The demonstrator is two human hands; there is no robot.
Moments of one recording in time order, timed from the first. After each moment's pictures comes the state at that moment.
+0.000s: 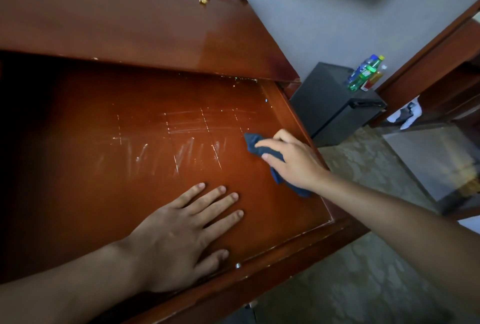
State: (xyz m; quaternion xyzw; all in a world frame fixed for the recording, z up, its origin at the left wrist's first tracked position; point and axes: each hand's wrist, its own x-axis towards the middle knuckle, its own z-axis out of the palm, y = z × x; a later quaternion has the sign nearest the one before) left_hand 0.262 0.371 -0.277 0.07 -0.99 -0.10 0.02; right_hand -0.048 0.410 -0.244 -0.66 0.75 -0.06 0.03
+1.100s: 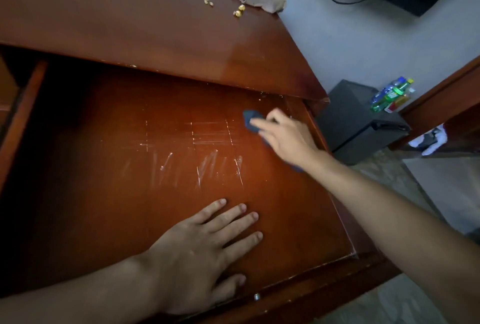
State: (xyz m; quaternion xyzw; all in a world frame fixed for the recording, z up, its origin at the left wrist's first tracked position) left_hand 0.261 0.368 -0.278 0.07 -0.99 -0.14 -0.01; right_hand -0.051 0.299 -0.248 -0.74 0.66 -0.03 -0.10
